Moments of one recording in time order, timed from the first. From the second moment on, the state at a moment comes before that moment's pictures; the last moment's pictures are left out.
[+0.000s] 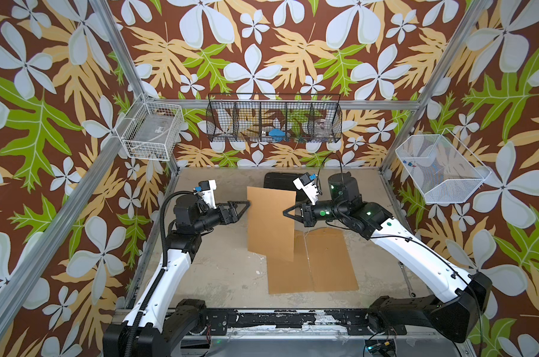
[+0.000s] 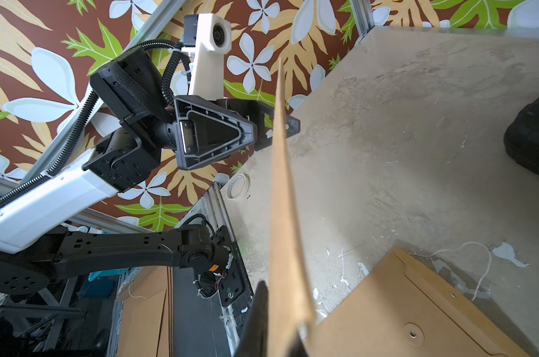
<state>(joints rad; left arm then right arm) -0.08 1.02 0.76 0.02 0.80 -0.63 0.61 1.34 1.30 -0.45 -0.70 0.32</state>
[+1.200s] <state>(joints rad) -0.18 1.04 0.67 0.49 0.85 -0.88 0.55 1.41 1.29 -0.38 -0.80 0.29</state>
